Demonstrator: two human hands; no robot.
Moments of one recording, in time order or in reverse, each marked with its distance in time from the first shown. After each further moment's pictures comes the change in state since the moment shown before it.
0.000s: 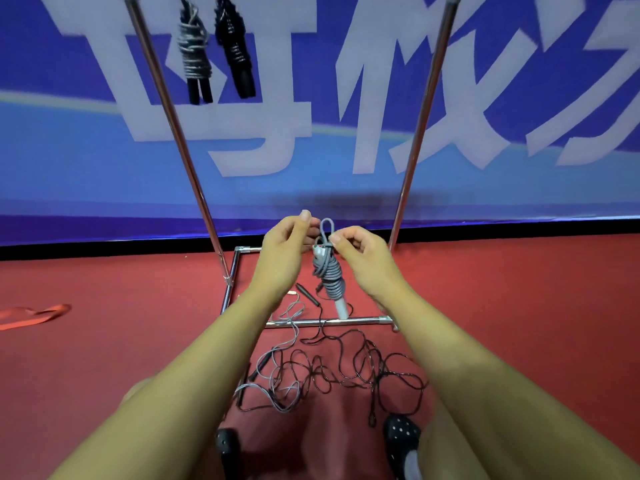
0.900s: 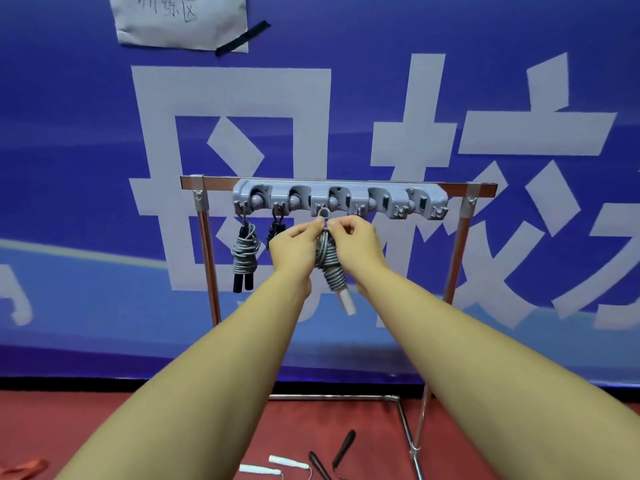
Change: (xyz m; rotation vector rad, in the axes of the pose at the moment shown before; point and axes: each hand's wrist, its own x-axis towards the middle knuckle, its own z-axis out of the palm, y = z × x) left_hand 0.224 0.229 -0.006 -0.279 0.292 0.038; right_hand 0.252 -0.244 0.024 -0.090 0.212 -0.152
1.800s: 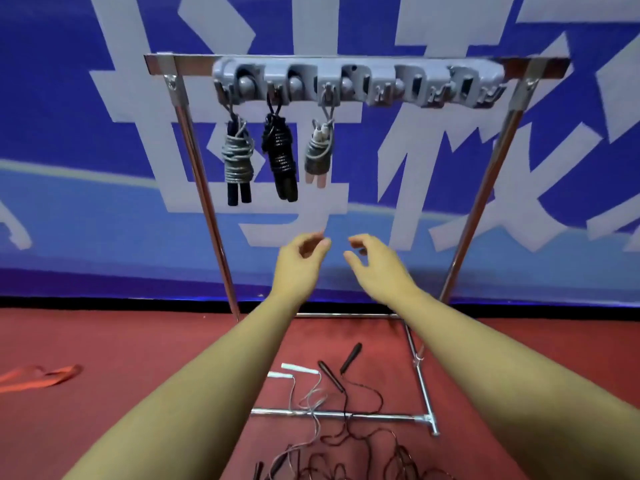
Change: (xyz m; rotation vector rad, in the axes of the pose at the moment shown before) left_hand -0.018 -0.164 -0.081 0.406 -0.182 0.059; right_hand -0.058 0.192 0.003 -0.546 -0.309 -0.012
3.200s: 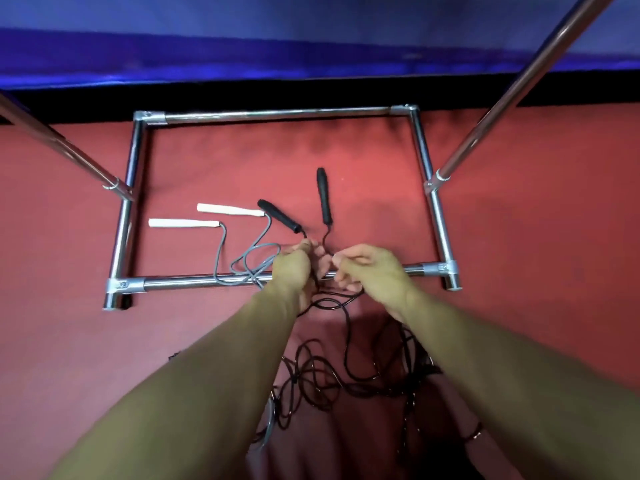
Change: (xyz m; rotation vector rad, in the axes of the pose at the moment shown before) left_hand -0.061 -0.551 0.159 -0.432 0.106 -1.126; right_hand -0.120 0.394 0.339 0.703 -0.329 0.831
